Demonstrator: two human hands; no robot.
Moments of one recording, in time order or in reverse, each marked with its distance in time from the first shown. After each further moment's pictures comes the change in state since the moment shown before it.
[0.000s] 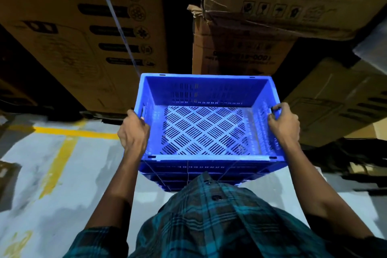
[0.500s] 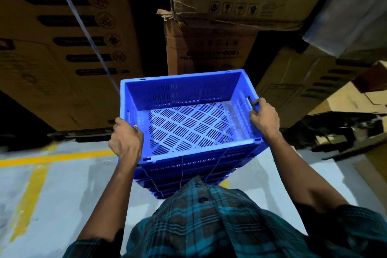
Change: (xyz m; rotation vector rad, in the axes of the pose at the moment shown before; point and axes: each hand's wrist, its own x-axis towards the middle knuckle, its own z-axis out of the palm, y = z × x) left_hand -0.012 -0.004 -0.001 0.002 -0.032 0.033; right_hand -0.040 0.002 -0.013 -0.078 -0.023 0.035
